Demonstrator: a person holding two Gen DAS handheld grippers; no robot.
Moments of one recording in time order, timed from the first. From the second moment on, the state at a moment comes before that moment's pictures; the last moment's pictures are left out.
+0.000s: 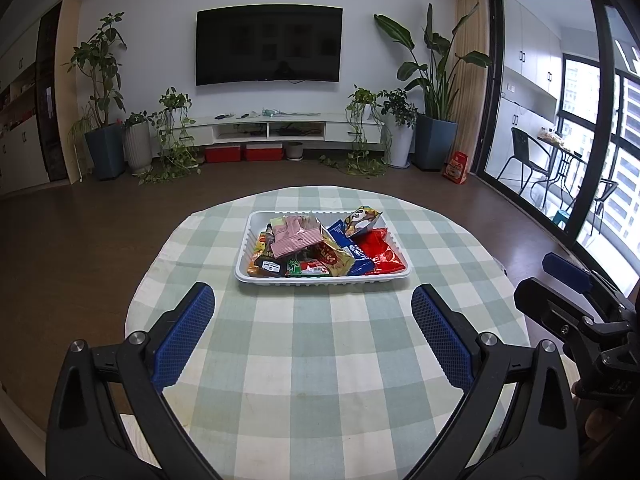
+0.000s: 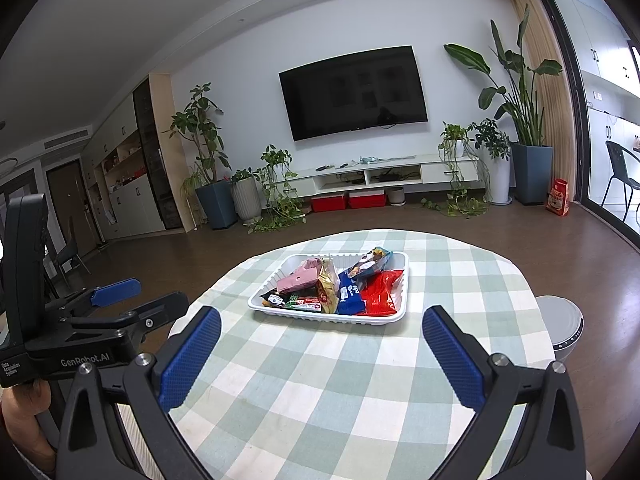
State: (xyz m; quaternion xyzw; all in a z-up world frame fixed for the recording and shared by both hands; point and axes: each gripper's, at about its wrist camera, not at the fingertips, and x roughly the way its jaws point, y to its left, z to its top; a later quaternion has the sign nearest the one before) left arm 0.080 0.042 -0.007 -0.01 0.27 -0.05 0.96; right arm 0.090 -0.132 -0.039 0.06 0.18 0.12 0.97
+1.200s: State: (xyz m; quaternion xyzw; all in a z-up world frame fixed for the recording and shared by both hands) left arm 0.058 0.034 -0.001 0.04 0.22 -0.03 0.97; right arm 0.089 -0.130 -0.046 0.06 0.19 0.12 0.97
